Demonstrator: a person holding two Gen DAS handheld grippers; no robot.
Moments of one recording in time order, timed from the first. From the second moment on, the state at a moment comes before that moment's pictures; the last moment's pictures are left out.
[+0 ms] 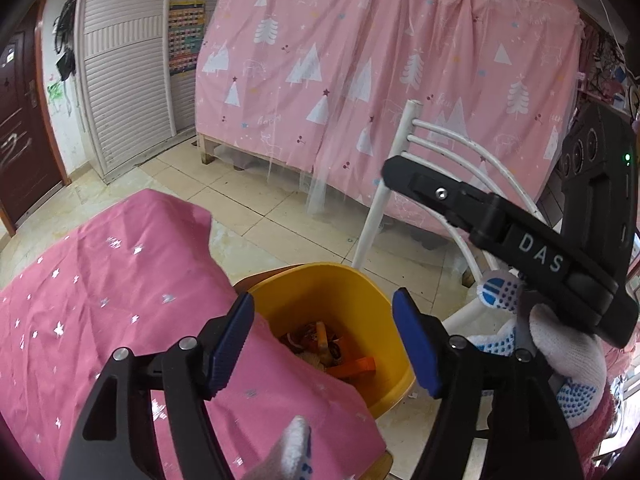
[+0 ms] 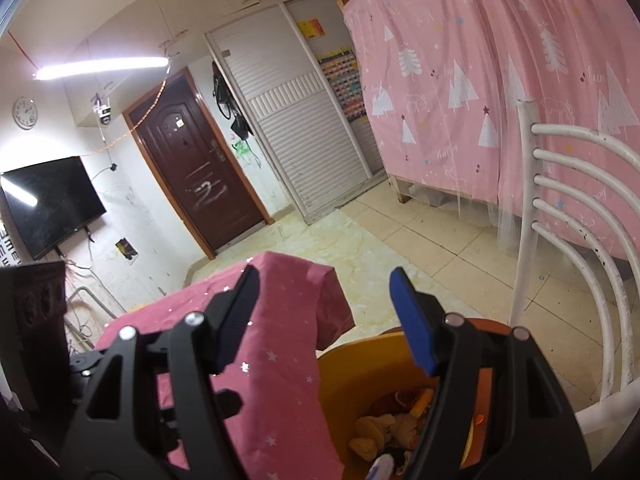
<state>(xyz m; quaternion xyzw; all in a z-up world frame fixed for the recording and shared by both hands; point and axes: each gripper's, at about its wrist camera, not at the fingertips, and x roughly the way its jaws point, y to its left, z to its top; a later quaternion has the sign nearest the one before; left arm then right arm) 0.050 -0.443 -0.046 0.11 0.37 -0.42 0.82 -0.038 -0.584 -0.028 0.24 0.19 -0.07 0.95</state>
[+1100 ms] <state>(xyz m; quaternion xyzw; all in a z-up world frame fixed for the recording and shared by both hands) 0.095 -0.189 -0.013 0.01 0.30 -0.11 0.95 0.014 -0.396 -0.010 0.13 0.18 0.14 0.96</state>
